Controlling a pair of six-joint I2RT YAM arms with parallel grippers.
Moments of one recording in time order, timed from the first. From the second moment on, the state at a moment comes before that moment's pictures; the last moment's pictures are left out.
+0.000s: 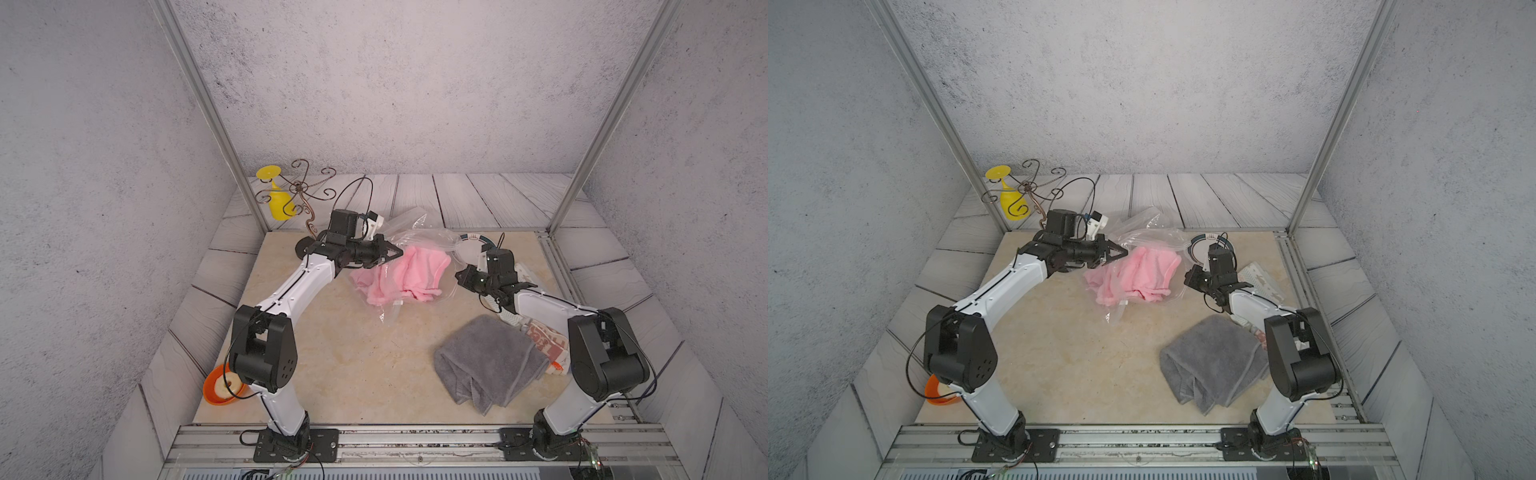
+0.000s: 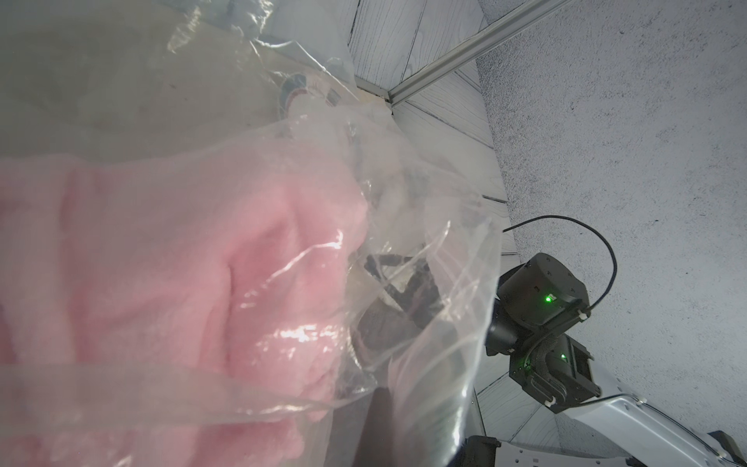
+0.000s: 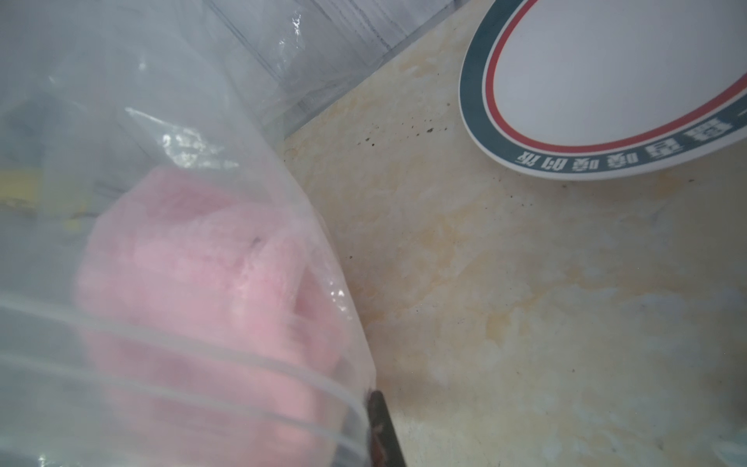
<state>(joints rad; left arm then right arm) -0.34 1.75 1.50 -0.35 0.80 -0.63 0.28 1.66 0.99 0.05 -0.30 0.66</state>
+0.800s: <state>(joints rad) -0.34 1.80 2.07 -0.50 0.88 -0.49 0.28 1.42 1.19 0.01 -0.50 0.59</state>
